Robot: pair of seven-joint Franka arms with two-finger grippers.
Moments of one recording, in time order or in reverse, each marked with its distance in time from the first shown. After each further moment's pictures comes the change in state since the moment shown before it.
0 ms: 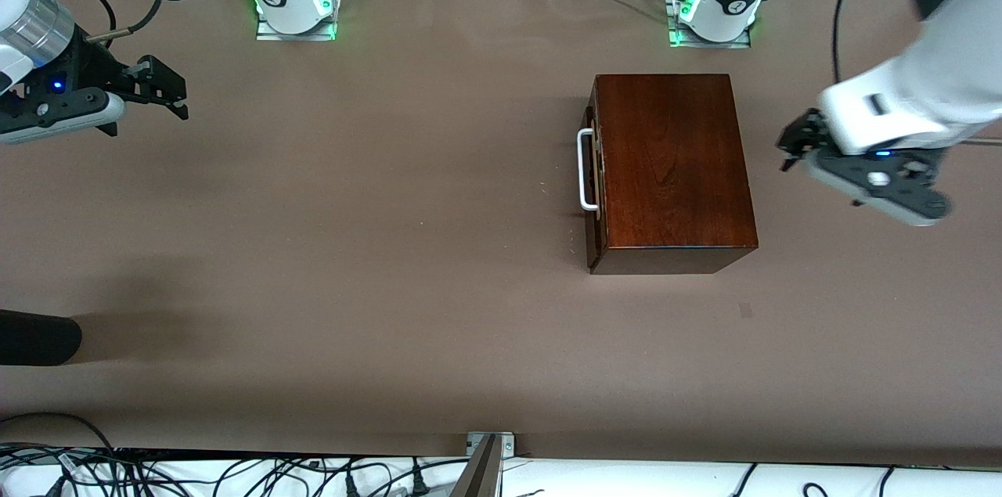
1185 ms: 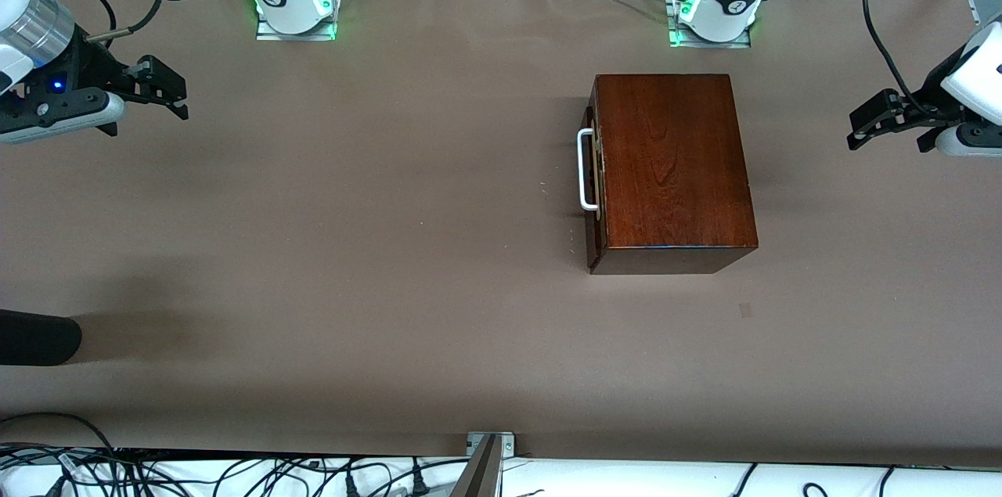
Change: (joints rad) left arm 0.044 -0.268 0.101 -0.401 -0.053 0.139 -0.305; right arm 0.000 0.000 0.000 0.000 0.000 0.000 0.000
